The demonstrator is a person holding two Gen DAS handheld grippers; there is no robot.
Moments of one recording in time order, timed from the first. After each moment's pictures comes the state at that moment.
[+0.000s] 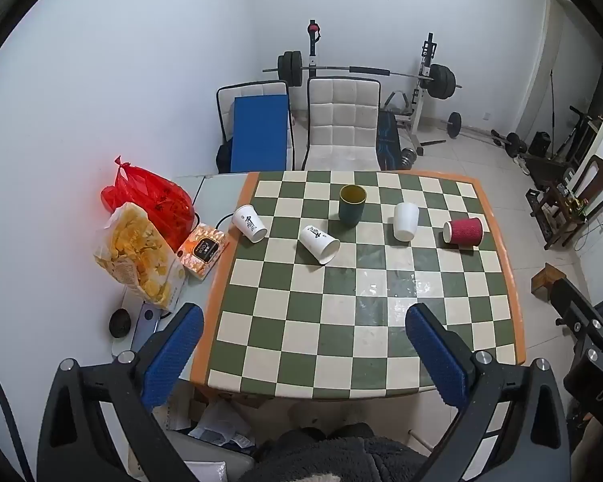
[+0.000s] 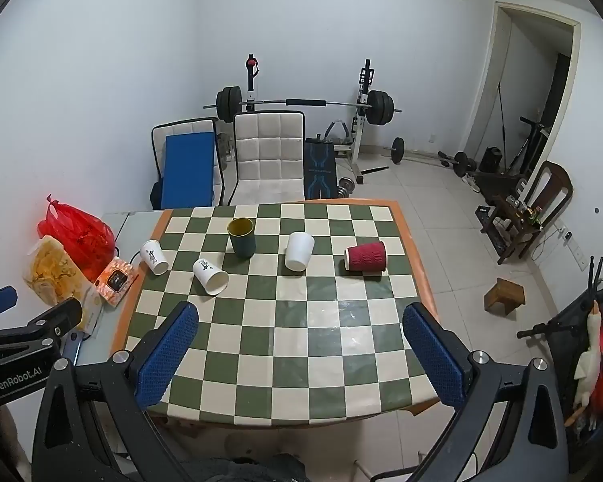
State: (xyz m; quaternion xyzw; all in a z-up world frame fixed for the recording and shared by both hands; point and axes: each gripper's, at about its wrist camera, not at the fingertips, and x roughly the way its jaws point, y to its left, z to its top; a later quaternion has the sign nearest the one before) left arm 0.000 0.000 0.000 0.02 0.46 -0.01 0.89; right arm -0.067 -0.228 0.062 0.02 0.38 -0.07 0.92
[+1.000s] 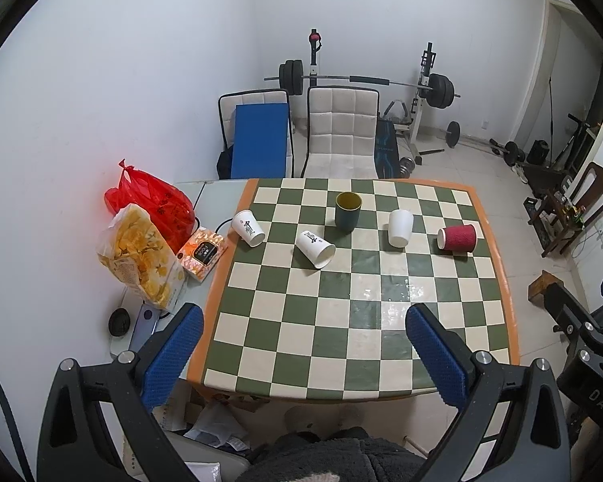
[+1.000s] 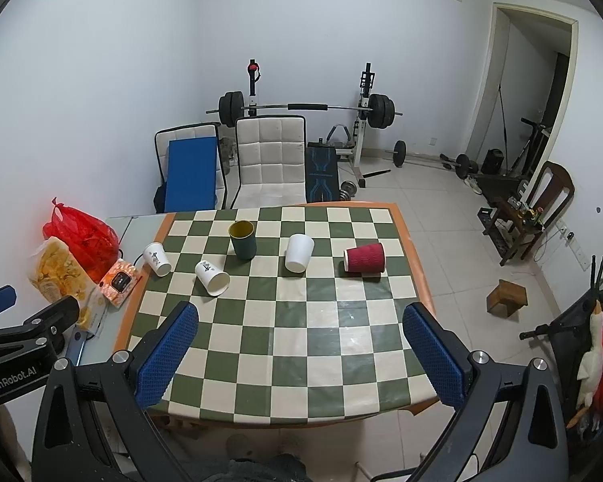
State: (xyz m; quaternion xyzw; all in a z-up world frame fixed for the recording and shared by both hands) left arm 0.003 -0.002 0.016 0.02 0.45 -0.01 0.89; right arm -0.073 -0.225 0.073 0.02 0.37 -0.06 0.93
